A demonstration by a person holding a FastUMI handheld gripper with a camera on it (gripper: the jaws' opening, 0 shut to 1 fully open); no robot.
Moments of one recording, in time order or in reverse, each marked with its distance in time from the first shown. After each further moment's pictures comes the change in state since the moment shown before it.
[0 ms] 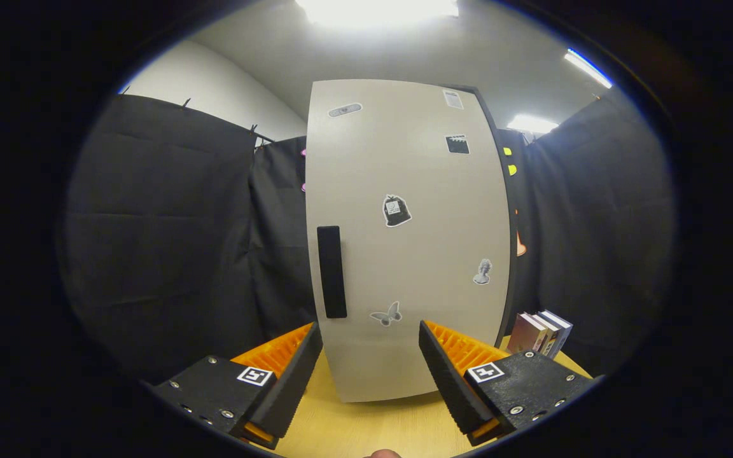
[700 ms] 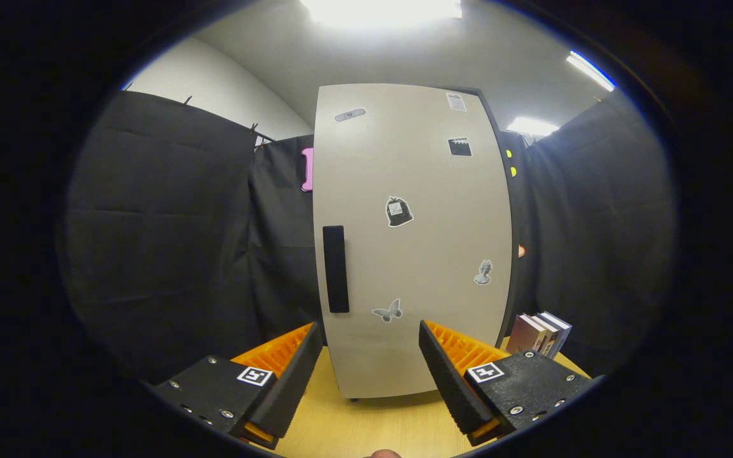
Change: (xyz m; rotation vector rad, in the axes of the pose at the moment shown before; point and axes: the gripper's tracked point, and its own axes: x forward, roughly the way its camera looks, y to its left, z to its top) arm -0.001 0.000 -0.003 -0.002 0.005 -0.007
